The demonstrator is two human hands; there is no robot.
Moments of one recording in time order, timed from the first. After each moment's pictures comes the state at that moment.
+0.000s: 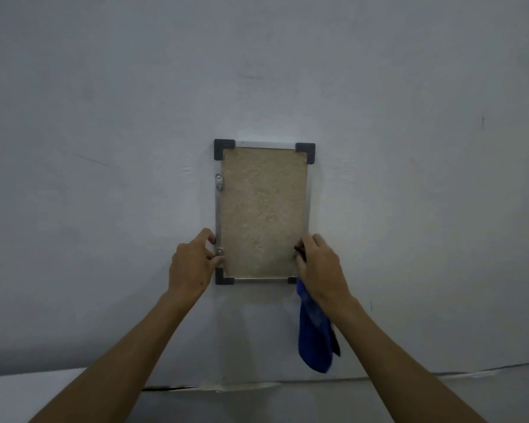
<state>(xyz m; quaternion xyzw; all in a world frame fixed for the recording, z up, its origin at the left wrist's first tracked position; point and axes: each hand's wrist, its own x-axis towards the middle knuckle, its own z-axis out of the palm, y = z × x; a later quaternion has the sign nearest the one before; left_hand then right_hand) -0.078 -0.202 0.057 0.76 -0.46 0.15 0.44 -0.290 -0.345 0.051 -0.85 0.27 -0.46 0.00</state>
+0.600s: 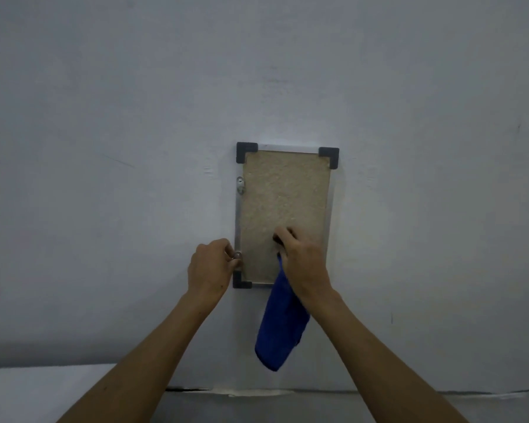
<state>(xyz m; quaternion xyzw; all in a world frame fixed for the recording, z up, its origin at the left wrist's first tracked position) -0.081 -0.200 0.060 0.77 -0.43 0.15 0.45 -0.234 -0.308 0.075 -0.85 0.17 -0.49 -0.03</state>
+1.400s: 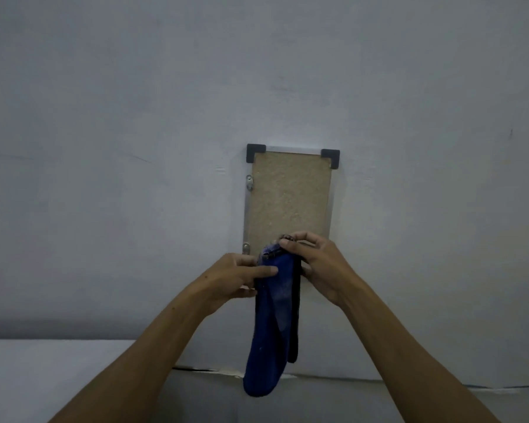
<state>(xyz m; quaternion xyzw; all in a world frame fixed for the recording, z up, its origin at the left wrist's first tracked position) -0.136 -0.141 0.076 0.61 -0.44 -0.36 0.55 -0.287 -0.273 0.094 -0.64 0.13 -0.34 0.68</state>
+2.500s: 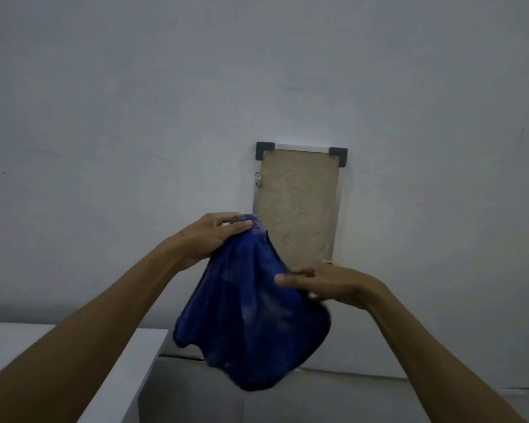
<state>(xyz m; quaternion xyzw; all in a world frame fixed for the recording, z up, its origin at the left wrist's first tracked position) -0.095 -0.106 0.129 0.65 -0.50 -0.25 0.52 -0.317 -0.254 0.096 -0.87 0.22 -0.03 0.44</state>
